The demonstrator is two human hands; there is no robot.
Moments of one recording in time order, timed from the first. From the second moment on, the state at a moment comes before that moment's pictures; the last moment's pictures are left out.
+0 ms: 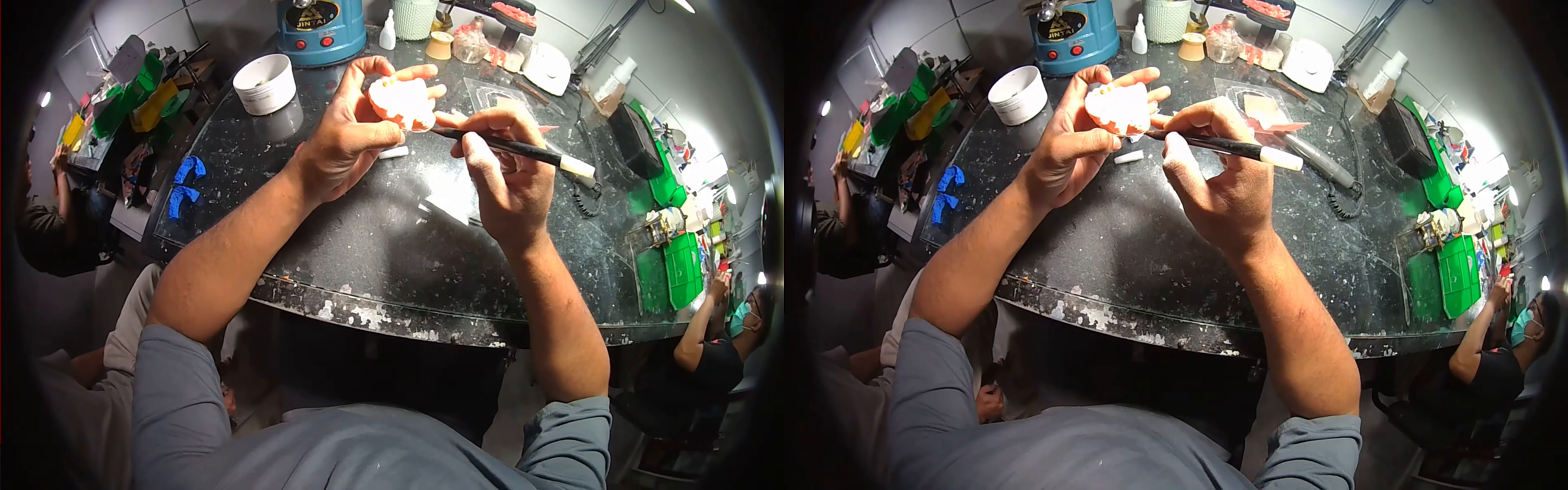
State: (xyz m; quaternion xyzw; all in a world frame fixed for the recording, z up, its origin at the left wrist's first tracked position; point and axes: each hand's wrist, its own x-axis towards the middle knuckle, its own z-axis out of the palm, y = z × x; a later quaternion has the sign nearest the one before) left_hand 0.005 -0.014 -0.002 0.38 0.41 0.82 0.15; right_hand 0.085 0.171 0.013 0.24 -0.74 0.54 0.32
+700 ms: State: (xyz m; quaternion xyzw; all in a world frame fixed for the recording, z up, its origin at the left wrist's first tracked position) left_hand 0.006 -0.014 0.002 0.38 0.43 0.80 0.16; right_hand 0.085 0.171 0.012 0.21 -0.75 0.54 0.33
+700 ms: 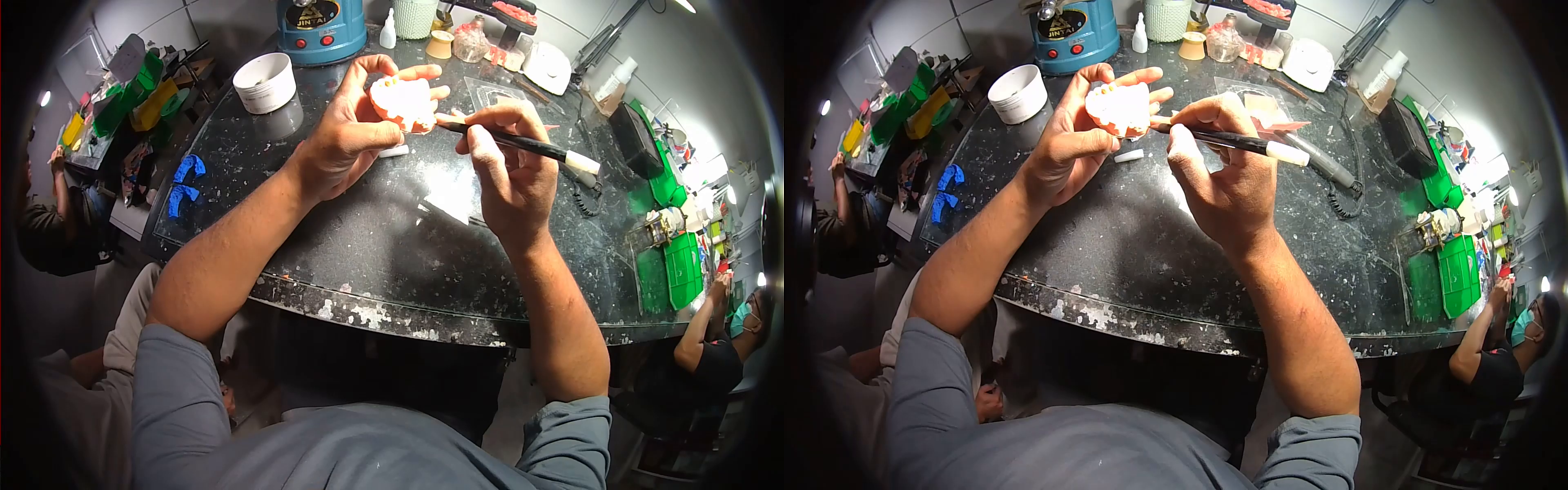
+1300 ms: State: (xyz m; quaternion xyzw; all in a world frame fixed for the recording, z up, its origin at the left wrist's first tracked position) left_hand 0.010 -0.015 0.005 0.36 0.50 0.77 0.15; right_hand 0.085 0.169 0.012 0.22 -0.71 0.59 0.30
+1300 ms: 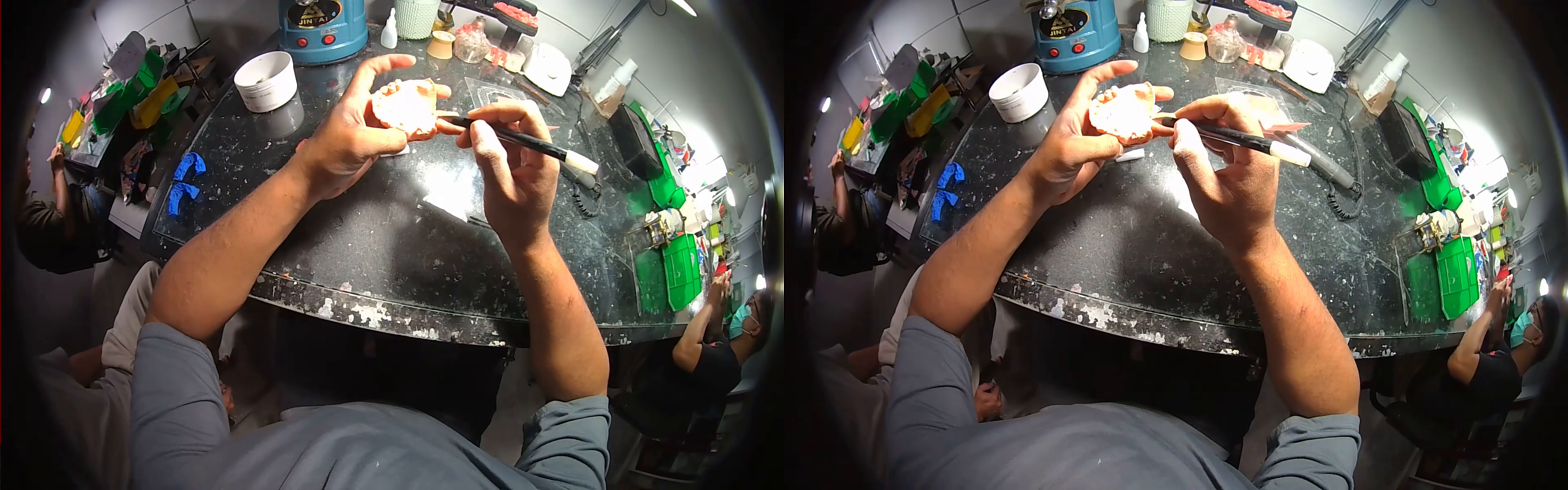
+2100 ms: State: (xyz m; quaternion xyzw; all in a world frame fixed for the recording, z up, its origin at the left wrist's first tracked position) left_hand 0.021 -0.012 0.006 0.43 0.62 0.64 0.10; right_hand 0.083 0.174 0.013 0.21 -0.72 0.57 0.33
